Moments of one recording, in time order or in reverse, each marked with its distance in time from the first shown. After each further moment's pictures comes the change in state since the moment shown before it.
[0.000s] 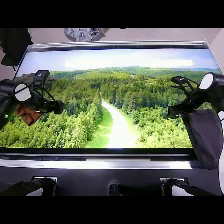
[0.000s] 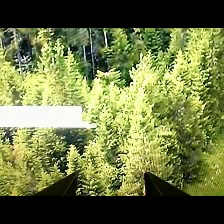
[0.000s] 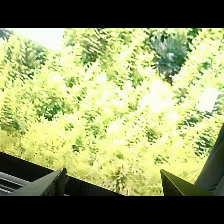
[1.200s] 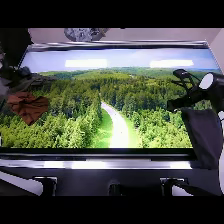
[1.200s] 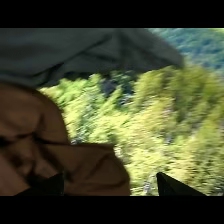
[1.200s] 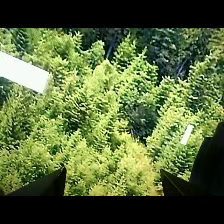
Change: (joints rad) left arm 0.507 -0.570 0.682 0.002 0.078 -0.067; right arm 0.000 0.000 0.000 0.020 -0.175 0.002
